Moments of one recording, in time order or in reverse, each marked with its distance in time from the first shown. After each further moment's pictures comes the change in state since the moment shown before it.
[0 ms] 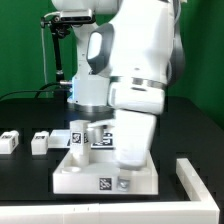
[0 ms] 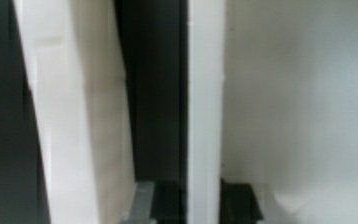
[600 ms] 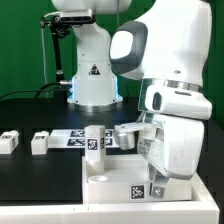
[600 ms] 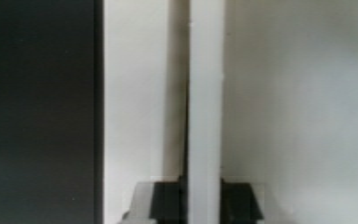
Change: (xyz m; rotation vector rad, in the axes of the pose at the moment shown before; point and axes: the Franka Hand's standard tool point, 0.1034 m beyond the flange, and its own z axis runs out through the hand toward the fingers) arm 0.034 0.023 -0.004 0.006 0.001 -0.006
